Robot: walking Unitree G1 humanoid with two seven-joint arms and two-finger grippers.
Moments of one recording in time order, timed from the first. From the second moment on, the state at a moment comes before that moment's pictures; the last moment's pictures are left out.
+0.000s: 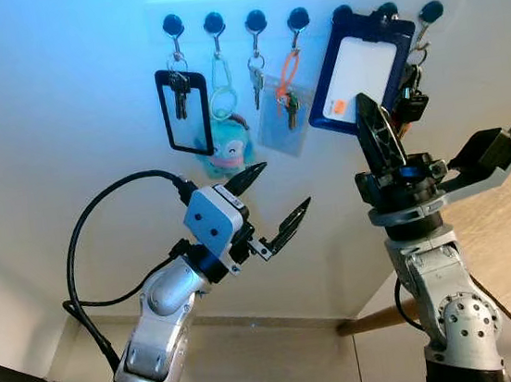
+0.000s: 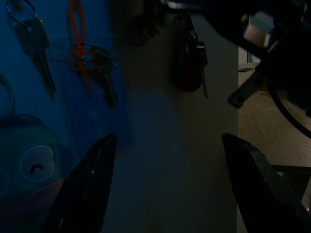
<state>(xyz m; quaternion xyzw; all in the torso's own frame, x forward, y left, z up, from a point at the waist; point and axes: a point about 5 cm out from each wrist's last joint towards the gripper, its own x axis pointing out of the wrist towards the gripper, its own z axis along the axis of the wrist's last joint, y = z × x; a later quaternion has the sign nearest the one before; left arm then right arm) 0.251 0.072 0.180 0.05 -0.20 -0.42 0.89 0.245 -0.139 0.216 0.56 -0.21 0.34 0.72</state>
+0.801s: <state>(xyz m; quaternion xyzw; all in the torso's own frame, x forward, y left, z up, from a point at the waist) 0.250 0.072 0.180 0.05 -0.20 -0.42 0.89 0.245 -0.146 0.183 0.57 -0.18 0.31 0.74</state>
